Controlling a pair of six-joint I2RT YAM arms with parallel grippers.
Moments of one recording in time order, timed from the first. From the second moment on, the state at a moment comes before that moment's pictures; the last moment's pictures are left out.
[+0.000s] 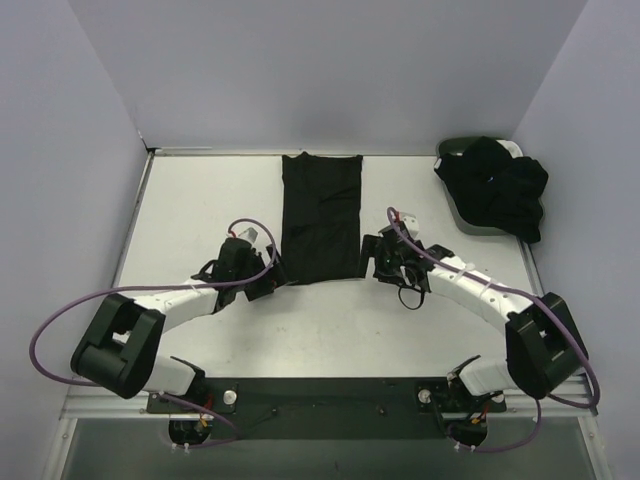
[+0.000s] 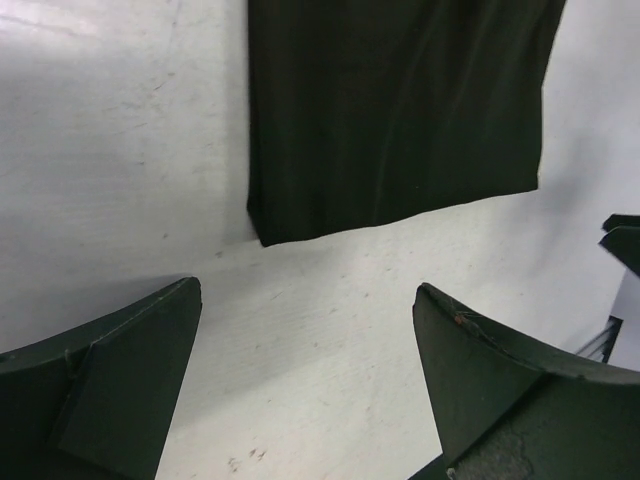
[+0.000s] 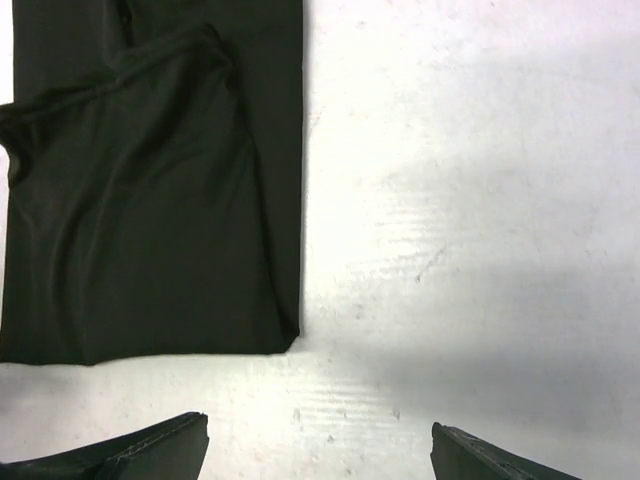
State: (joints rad) left arm -0.44 1.38 0.54 0.06 0.21 -0.82; right arm 0.56 1.42 0.84 -0.38 0.14 0.63
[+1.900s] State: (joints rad) left arm -0.45 1.60 0.57 0.27 0.19 -0.95; right arm 0.61 1.50 0.69 -0.13 0.15 0.78
